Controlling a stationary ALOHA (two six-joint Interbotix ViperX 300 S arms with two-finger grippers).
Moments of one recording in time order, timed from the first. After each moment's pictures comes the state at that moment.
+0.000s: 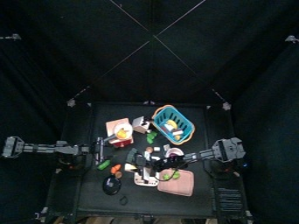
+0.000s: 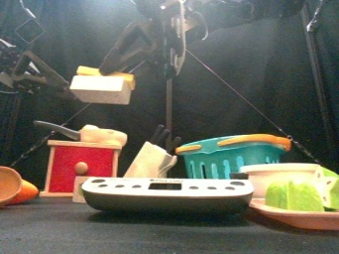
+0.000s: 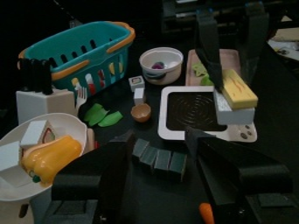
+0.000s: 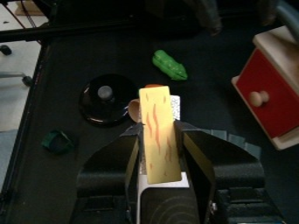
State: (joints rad) left arm 0.02 -0.84 1.32 0.04 -0.26 0.10; right arm 0.10 0.08 0.35 -1.07 0.11 1.17
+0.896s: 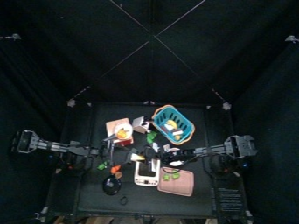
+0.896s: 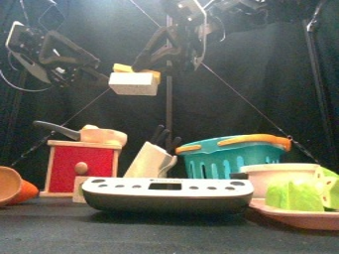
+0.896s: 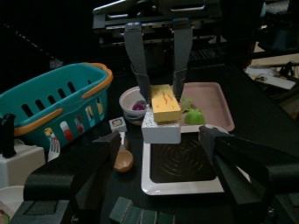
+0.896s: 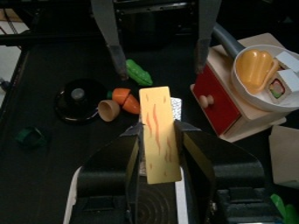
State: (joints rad) left arm -0.02 -0.46 1.17 0.07 -0.61 0.09; right arm 0.04 -0.02 0.43 -1.15 0.08 1.17
